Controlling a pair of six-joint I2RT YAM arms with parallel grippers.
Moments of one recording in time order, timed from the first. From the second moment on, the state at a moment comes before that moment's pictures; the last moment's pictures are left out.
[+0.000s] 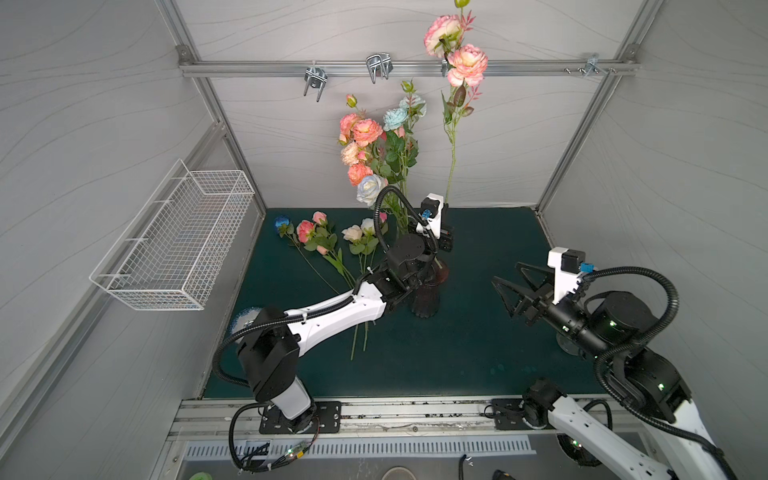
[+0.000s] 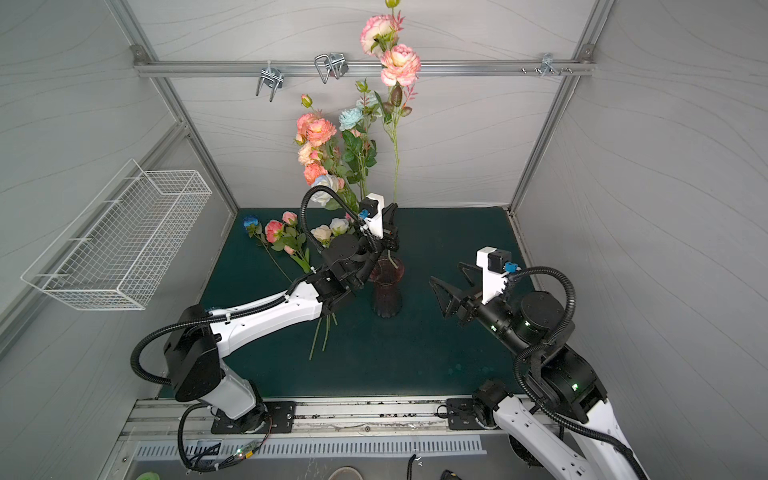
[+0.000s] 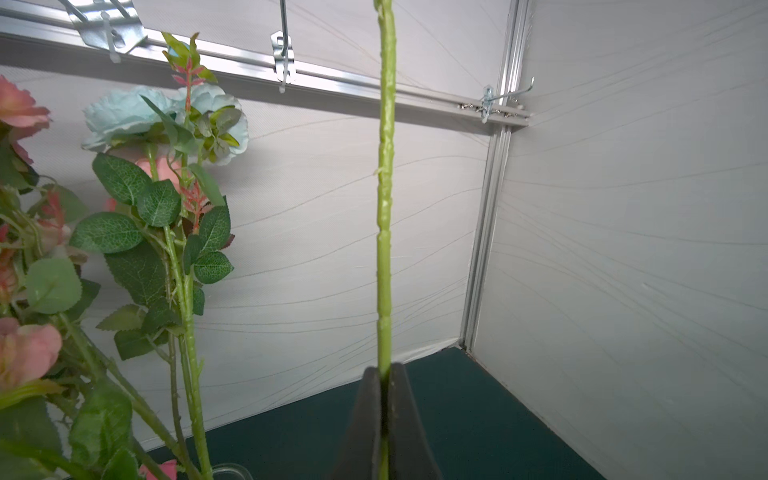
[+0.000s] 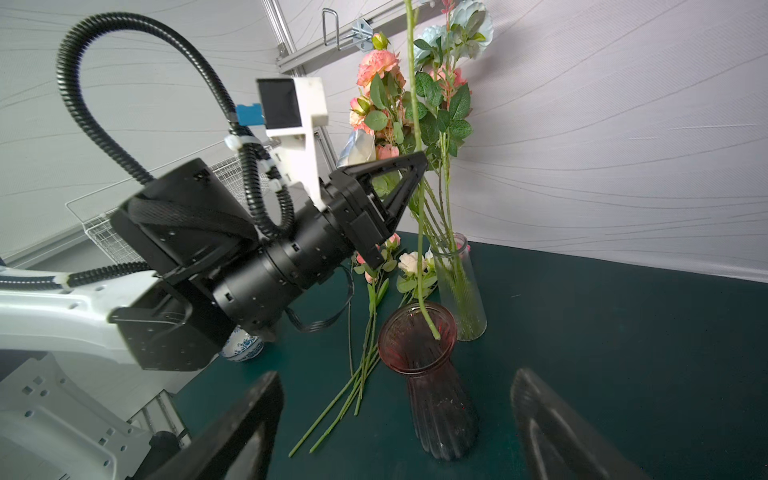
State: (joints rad) left arm -0.91 1.62 1.26 0.59 -0.44 0.05; right arm 0.64 0.52 1.01 -0.55 -0.09 0.25
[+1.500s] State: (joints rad) left arm -0.95 1.09 0.86 0.08 -0.70 -0.39; right arm 0.64 0.54 0.95 -0.54 -0.15 0.27
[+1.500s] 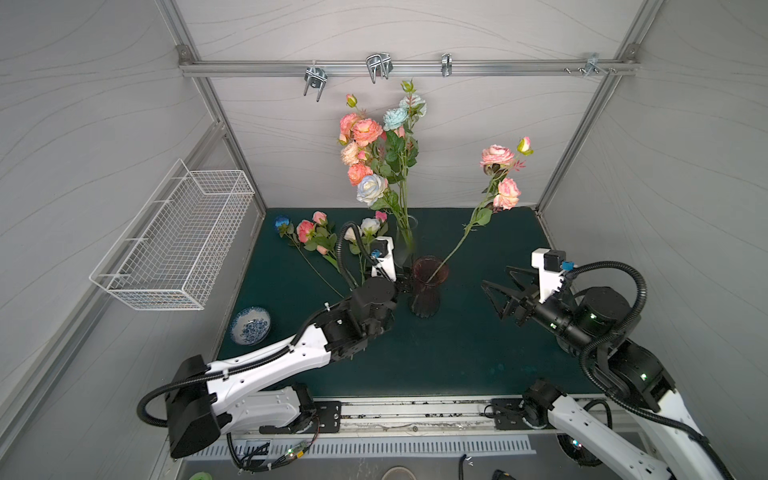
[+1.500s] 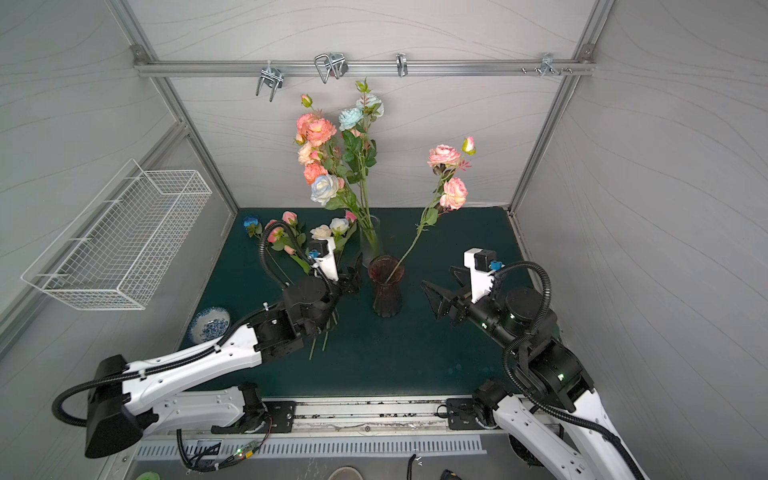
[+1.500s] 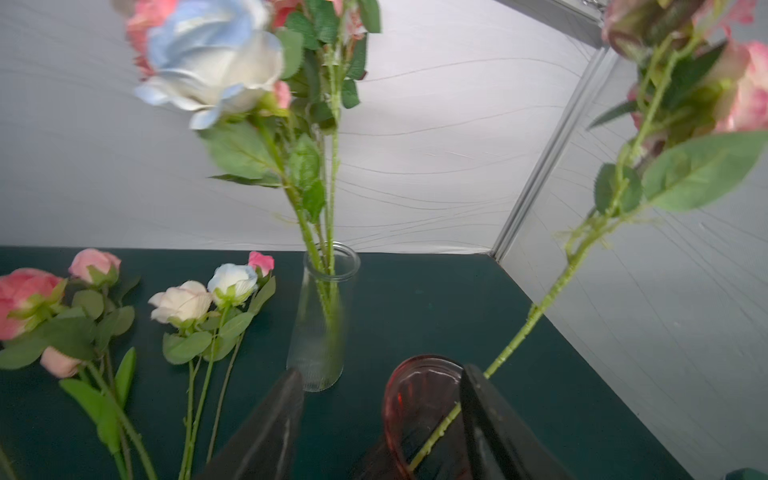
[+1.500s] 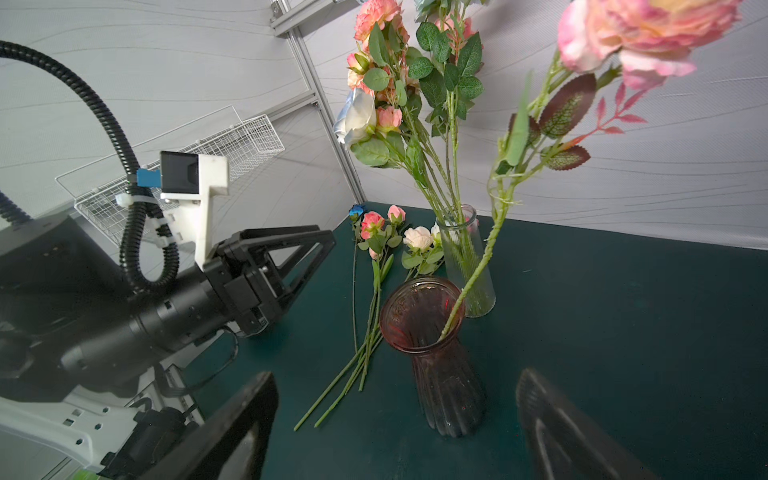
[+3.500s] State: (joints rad) left arm 0.08 2.26 1.75 -0.83 -0.29 -0.83; right arm 0.64 0.54 0.91 -0.51 -0.10 0.28
